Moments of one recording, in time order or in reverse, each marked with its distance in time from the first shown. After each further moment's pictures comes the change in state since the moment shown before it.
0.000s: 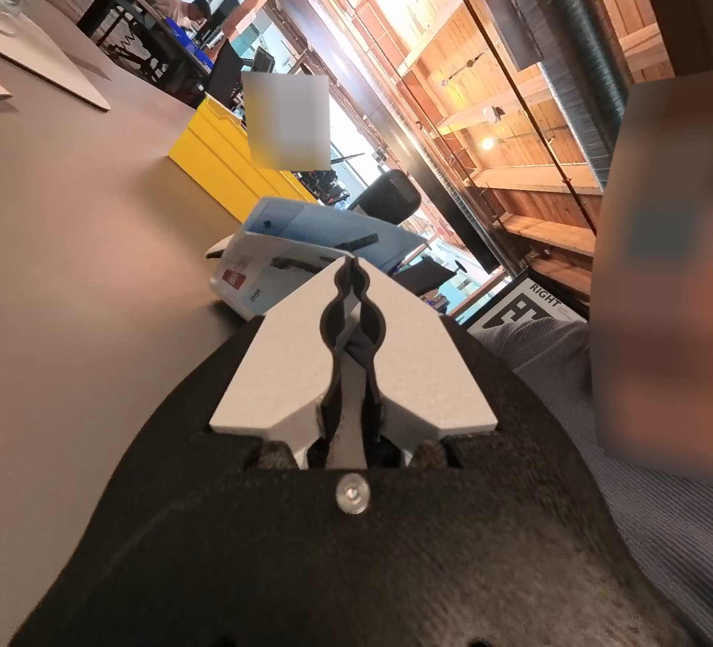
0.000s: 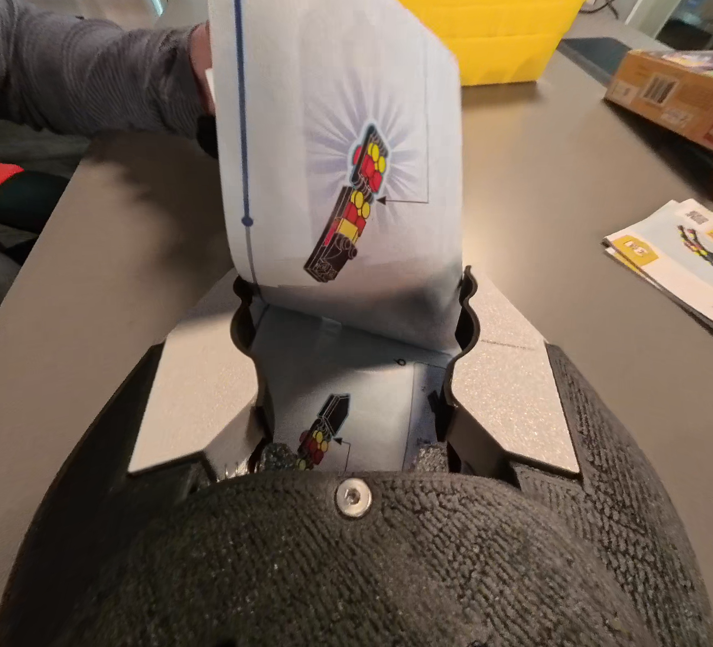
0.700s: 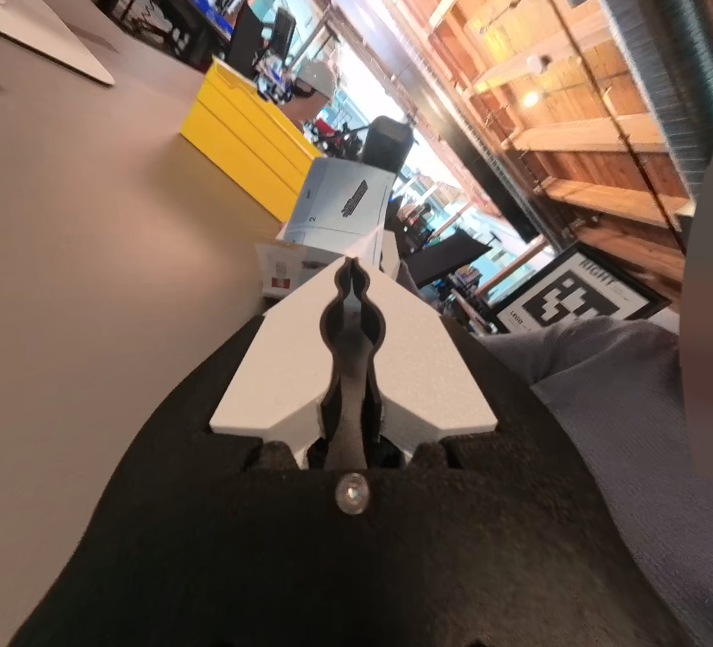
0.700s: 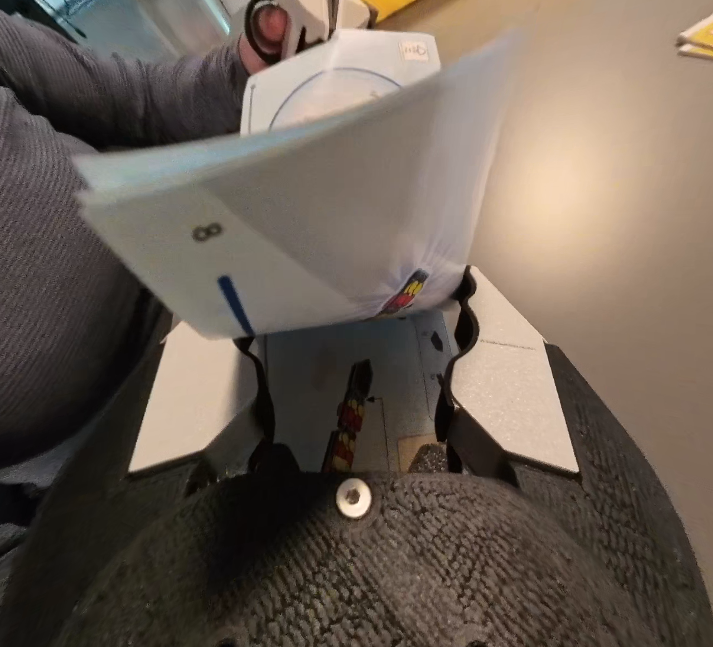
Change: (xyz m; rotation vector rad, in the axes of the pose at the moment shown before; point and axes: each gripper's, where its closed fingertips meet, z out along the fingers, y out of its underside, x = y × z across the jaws) left arm -0.013 0.019 0.033 -0.093 -0.075 0.060; right arm -0.014 0.035 -0.084 -0.083 -0.187 0.361
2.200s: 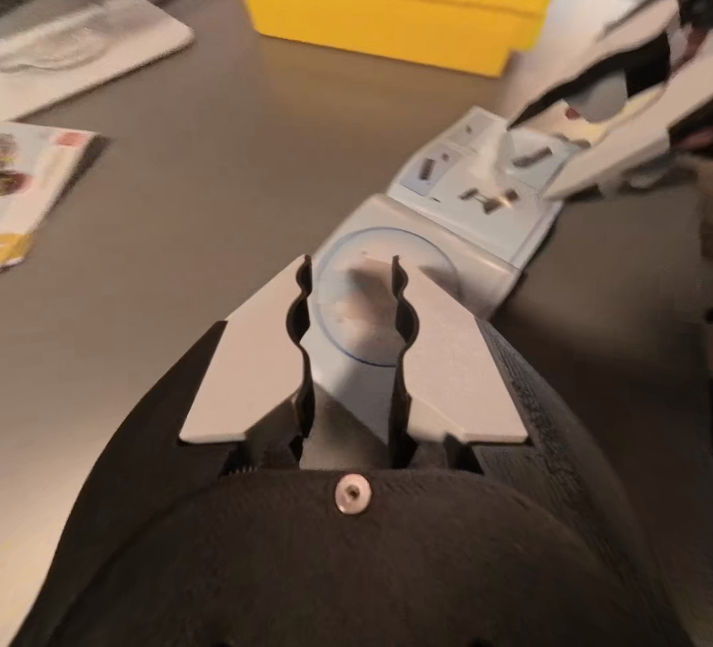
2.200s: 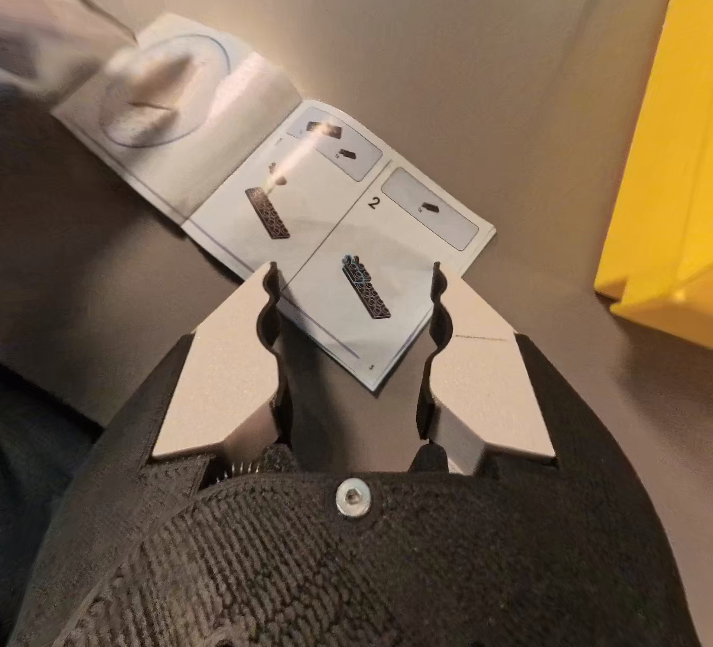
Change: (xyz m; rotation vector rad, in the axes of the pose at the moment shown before) left arm -0.037 0.074 0.046 -0.452 -0.593 0.718; right arm -0.020 0.108 -0.087 -0.041 0.948 0.303
